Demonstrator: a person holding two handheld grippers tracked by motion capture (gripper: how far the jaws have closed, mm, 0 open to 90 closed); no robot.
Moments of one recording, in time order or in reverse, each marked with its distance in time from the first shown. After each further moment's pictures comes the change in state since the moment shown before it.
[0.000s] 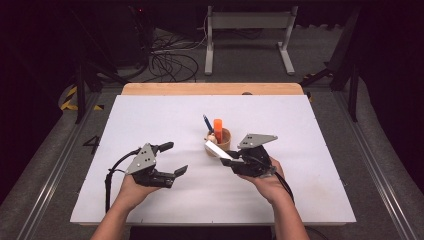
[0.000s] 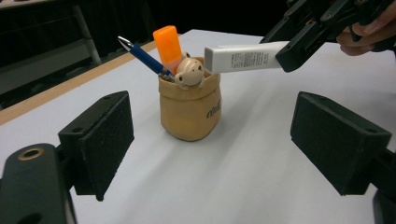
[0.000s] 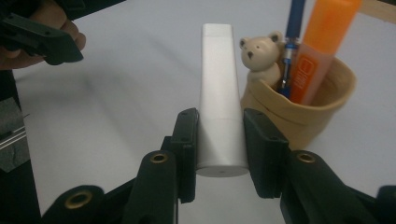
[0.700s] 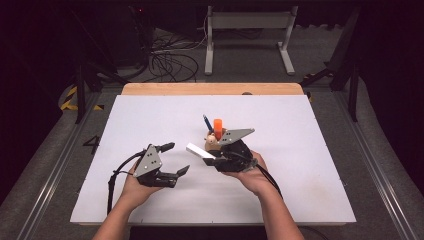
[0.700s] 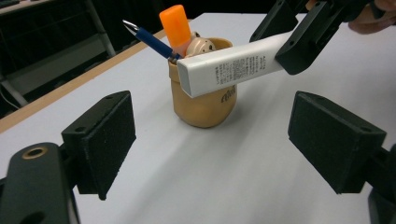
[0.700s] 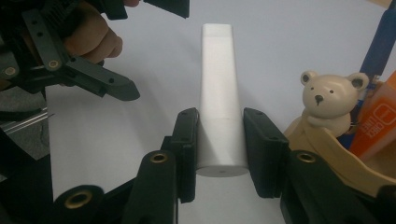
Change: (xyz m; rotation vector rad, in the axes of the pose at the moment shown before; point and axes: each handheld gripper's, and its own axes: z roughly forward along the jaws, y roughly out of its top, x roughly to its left) left arm -0.005 -0.006 0.009 0.063 0.067 0.079; right arm 0.010 0.023 0.033 0.042 0.109 -0.071
